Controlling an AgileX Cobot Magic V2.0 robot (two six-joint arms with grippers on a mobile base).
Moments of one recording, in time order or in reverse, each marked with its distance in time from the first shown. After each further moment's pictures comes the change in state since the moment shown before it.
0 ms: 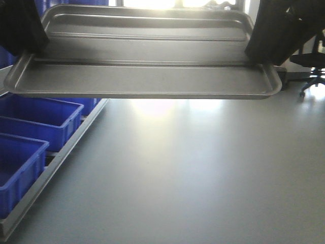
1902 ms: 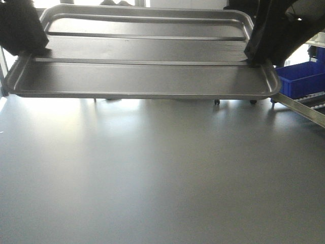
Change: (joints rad) left arm 0.000 0.000 0.000 0.000 0.000 0.000; right arm 0.000 0.000 0.000 0.000 0.002 0.000
